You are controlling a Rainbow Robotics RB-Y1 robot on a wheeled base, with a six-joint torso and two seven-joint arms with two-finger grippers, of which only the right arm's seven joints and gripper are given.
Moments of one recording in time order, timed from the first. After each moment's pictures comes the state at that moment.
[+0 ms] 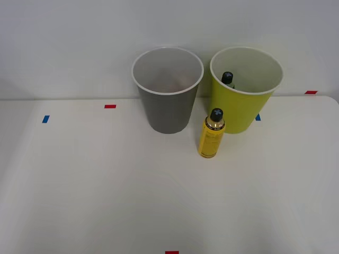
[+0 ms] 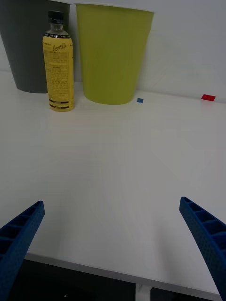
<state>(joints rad) 1.10 -0.15 -0.13 -1.71 0.47 -1.01 1.09</state>
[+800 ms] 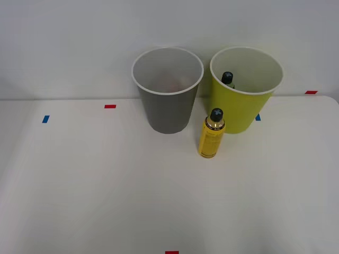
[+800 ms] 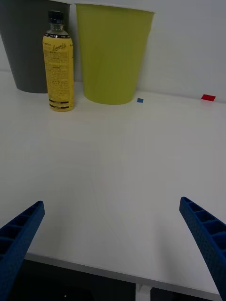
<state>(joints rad) 1.10 -0.15 -0.13 -1.71 0.47 -1.01 1.09</state>
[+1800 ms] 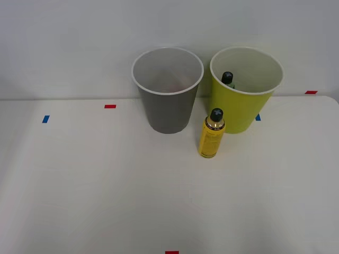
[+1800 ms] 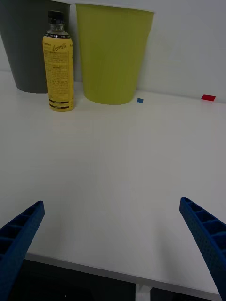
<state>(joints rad) 1.10 -0.15 -0.13 -1.71 0.47 -1.01 1.09</state>
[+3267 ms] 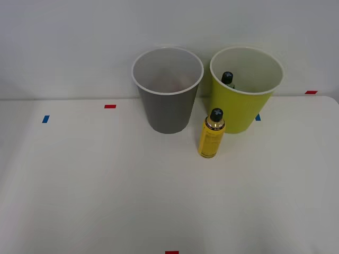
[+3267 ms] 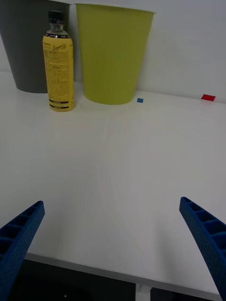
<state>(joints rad) 1.10 -0.15 -0.13 -1.71 0.47 -1.01 1.09</state>
